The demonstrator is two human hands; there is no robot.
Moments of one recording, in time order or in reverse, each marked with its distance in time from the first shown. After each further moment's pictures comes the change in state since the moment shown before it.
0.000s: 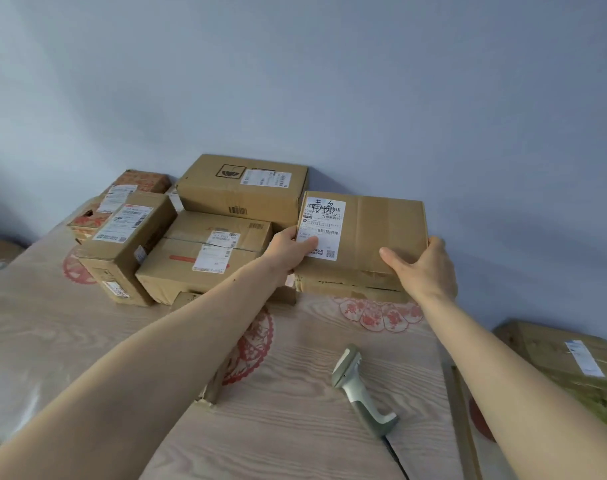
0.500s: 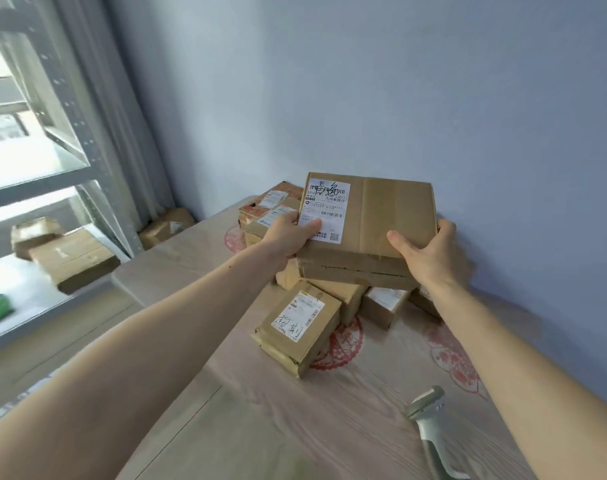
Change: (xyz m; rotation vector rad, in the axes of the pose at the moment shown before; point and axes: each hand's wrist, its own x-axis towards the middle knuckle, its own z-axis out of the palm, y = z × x) left_hand -0.162 0.013 -0.163 -0.117 0.477 0.056; right_hand -0.104 -0.154 0.026 0.172 -0.236 -0.418
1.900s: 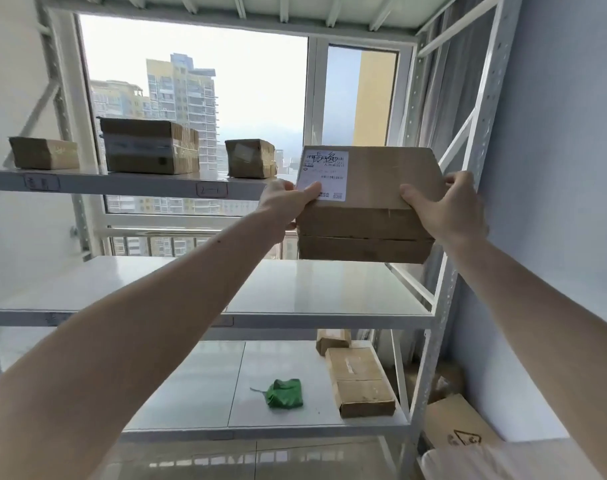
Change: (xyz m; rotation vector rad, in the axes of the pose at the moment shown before) left_hand -0.128 0.069 -0.731 -0.035 1.029 0.260; right_hand -0.215 -0.665 0.377 0.476 -0.312 -0.807
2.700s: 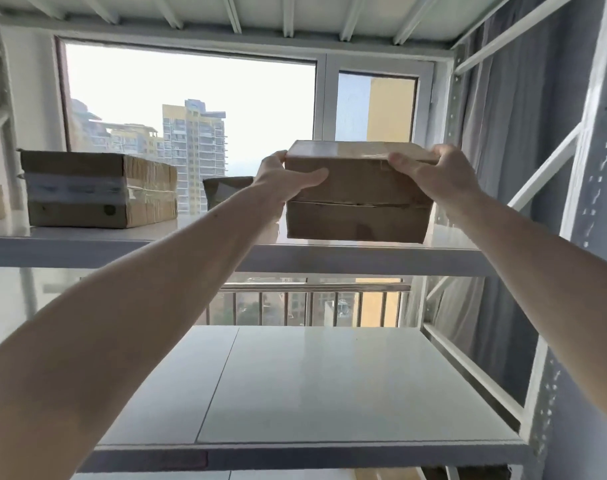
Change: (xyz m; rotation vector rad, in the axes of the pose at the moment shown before) left_hand 0.309 0.005 -0.002 0.024 0.041 0.183; right_hand 0.260 -0.035 0.205 0.227 -0.151 -0.099
